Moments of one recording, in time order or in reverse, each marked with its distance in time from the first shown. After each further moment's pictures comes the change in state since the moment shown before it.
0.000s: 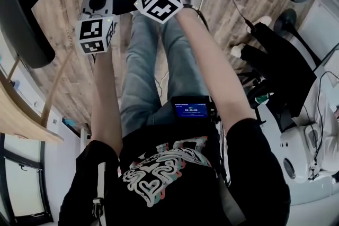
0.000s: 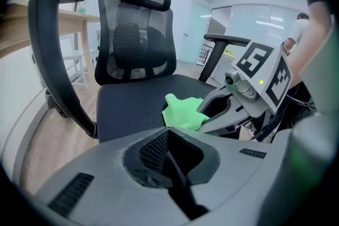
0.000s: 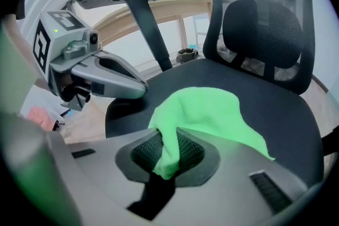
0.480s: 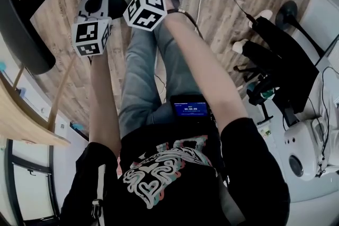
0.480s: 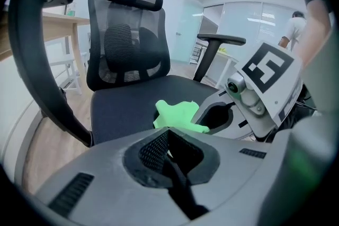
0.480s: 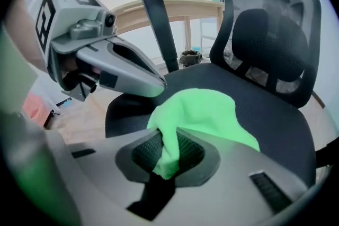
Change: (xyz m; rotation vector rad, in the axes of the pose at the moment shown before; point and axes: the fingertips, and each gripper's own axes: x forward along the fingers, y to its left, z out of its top) left arm 0.005 -0.002 0.010 0.066 0.006 -0.052; right arm 0.011 0.019 0.006 -0.086 -0.006 -0.037
